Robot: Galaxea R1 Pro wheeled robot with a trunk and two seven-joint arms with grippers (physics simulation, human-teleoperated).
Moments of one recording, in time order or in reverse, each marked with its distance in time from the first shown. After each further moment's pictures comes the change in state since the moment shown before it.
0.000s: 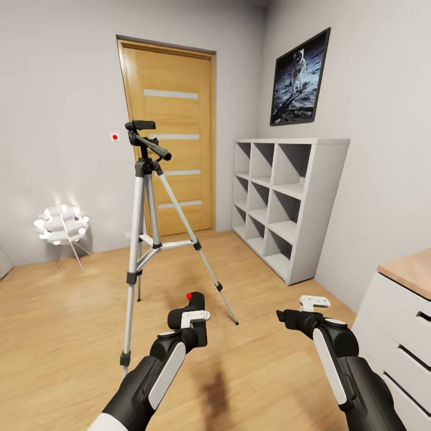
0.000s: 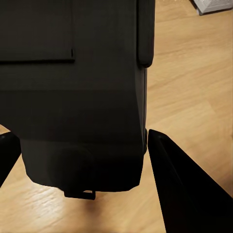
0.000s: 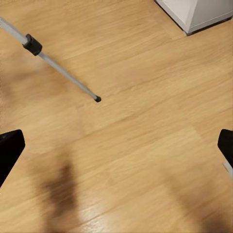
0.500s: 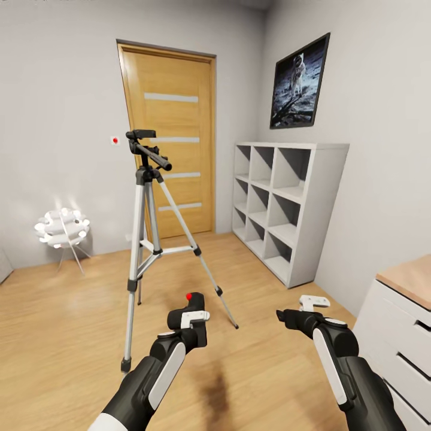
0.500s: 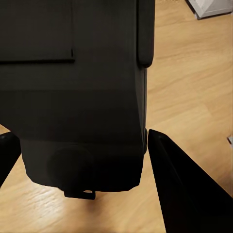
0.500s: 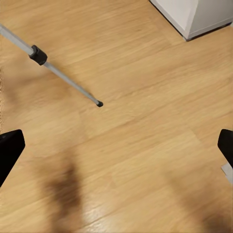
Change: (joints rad) left arm 0.000 0.000 0.001 0.004 0.000 -0.001 0.001; right arm 0.000 0.000 0.000 0.000 -0.004 -0.003 0.000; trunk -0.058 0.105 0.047
